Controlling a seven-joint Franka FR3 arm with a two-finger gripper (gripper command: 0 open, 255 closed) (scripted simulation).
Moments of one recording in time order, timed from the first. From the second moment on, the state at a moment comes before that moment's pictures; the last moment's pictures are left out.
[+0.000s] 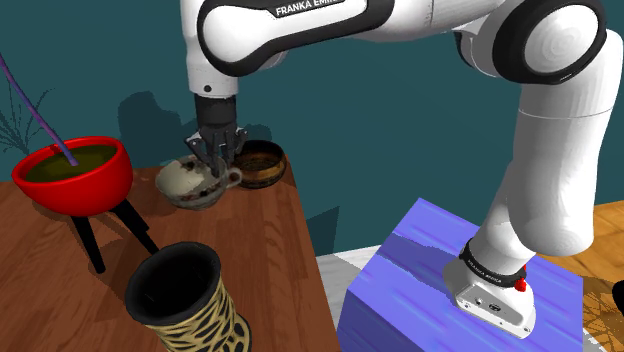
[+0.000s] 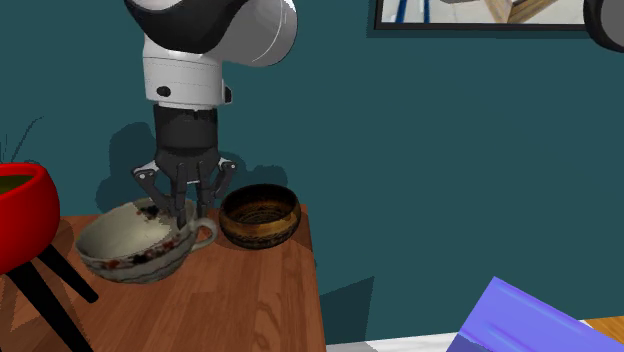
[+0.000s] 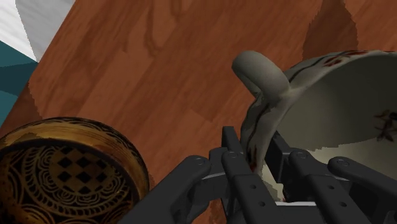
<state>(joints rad) 0.25 0.34 0.33 -1.52 0.08 1.89 0.53</state>
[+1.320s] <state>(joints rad) 0.07 0.42 0.24 -1.29 0.09 1.69 0.27</state>
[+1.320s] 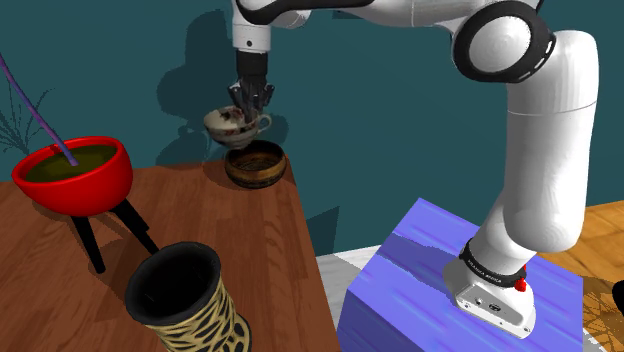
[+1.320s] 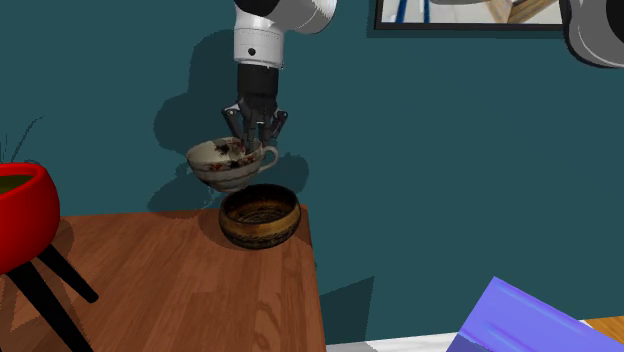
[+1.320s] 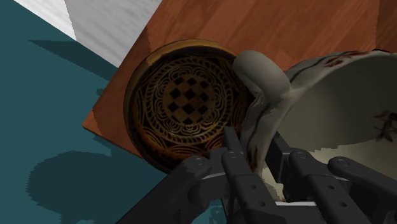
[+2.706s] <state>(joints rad) 0.00 0.49 0.21 -1.37 0.09 1.82 0.16</state>
